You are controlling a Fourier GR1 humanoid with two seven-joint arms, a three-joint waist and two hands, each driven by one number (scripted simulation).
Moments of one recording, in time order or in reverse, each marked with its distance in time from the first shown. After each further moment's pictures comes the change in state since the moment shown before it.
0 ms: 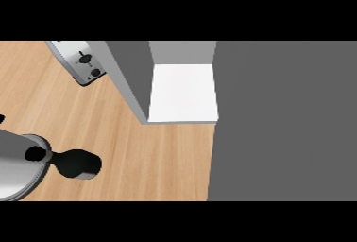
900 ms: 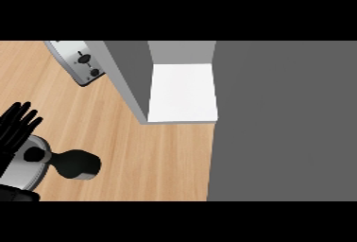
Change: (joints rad) left arm -0.043 -0.049 -0.041 0.390 -0.255 -0.185 -0.292; right arm -0.012 -0.009 0.011 0.001 0.005 -0.021 0.002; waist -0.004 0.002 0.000
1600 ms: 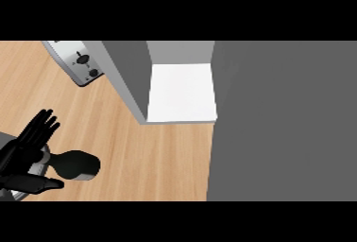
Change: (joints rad) left arm -0.066 0.001 -0.019 0.364 -0.225 -0.019 -0.289; right arm -0.002 -0.020 0.013 -0.004 0.003 -0.007 0.001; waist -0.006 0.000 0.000
